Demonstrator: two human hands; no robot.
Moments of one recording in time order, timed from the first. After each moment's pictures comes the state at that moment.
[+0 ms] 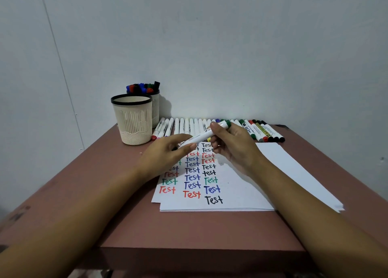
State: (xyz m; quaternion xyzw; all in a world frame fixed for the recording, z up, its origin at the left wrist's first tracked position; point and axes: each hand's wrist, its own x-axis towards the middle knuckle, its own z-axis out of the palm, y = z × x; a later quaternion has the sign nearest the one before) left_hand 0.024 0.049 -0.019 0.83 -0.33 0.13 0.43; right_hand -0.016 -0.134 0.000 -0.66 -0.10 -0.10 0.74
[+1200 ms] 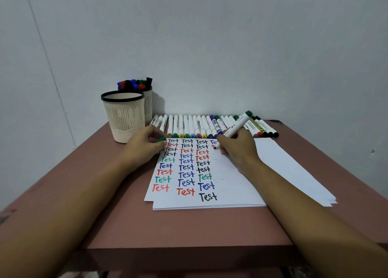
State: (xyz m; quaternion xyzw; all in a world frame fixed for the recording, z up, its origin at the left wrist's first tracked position) left_hand 0.054 0.066 -0.027 0.86 -0.17 0.14 0.45; right_hand 0.008 -0.154 -0.025 -0.74 0.11 -0.22 0.63
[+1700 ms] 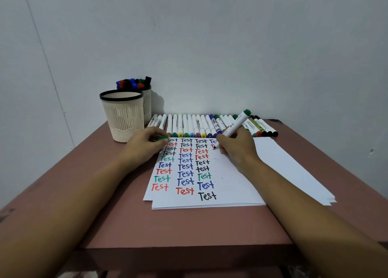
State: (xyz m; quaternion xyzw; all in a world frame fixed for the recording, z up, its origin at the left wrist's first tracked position) left_hand 0.057 0.066 -0.028 0.86 -0.19 0.12 0.46; right_hand 0.010 -0.155 -0.026 -0.74 0.10 -0.22 0.63
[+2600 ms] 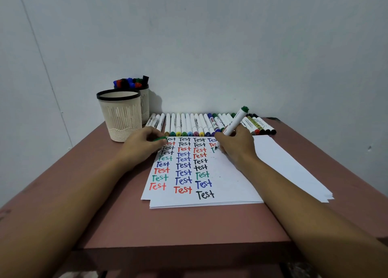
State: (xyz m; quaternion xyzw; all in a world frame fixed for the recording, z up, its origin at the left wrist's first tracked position) left_hand 0.058 0.065 -0.028 0.87 -0.17 0.12 0.44; right_hand 0.007 -0.154 -0.025 -0.76 0.12 -0.24 0.59
